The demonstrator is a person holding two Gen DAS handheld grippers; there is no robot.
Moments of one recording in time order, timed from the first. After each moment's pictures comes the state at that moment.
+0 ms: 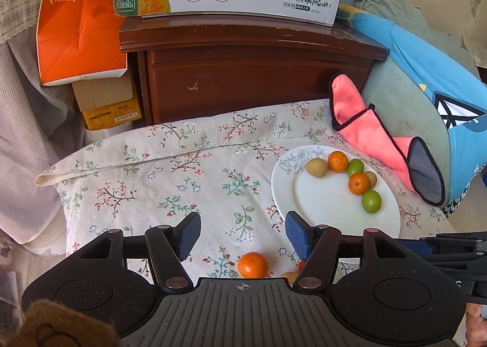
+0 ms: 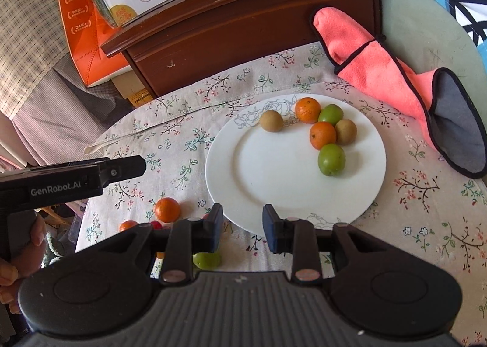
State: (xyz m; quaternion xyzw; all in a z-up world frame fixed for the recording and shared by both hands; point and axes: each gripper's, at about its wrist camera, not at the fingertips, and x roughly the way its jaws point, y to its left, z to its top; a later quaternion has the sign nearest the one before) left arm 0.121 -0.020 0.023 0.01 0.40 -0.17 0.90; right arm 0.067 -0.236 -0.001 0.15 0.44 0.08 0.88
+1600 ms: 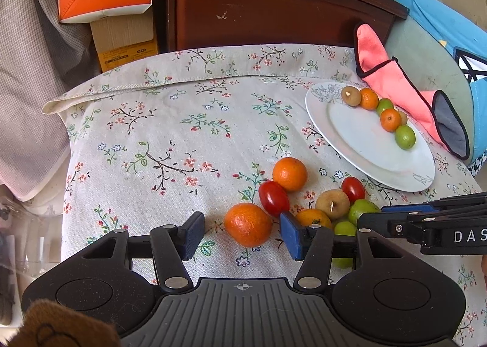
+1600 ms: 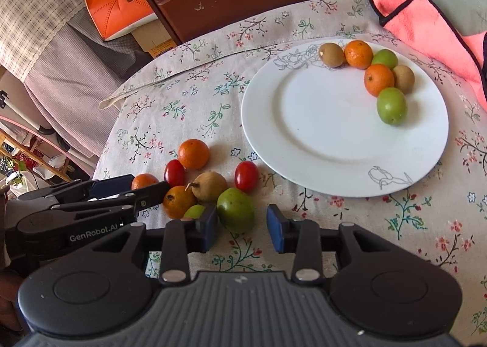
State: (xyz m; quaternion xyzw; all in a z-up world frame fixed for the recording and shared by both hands) left arm 0.092 0.005 -0.048 0.01 0.44 -0.15 0.89; right arm 0.071 -0.201 -0.044 0.15 0.49 0.13 0.85
